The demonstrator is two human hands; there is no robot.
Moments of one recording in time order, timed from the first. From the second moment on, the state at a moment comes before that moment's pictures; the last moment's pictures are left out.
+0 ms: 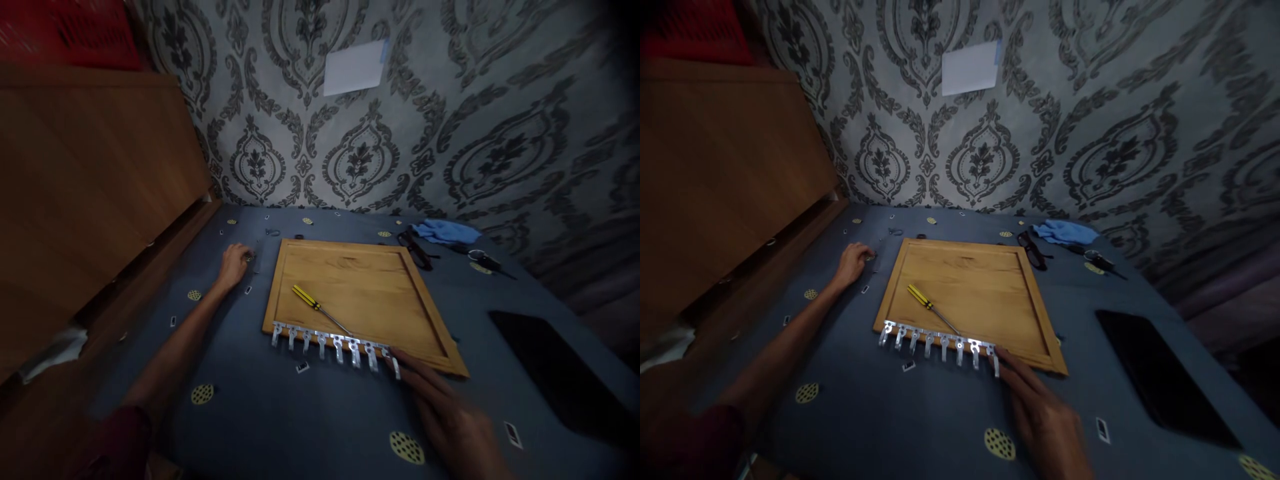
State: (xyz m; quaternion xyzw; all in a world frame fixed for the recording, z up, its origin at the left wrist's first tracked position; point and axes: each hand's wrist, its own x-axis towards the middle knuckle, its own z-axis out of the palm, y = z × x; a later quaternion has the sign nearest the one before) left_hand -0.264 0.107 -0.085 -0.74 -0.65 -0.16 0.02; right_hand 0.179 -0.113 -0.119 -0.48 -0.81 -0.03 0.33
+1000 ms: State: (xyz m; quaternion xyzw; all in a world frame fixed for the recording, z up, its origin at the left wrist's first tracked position) left_hand -0.272 0.202 -0.070 -0.77 -0.62 -0.18 -0.01; right_hand 0.181 -0.116 -0.114 -0.50 -0.81 0.02 0.31
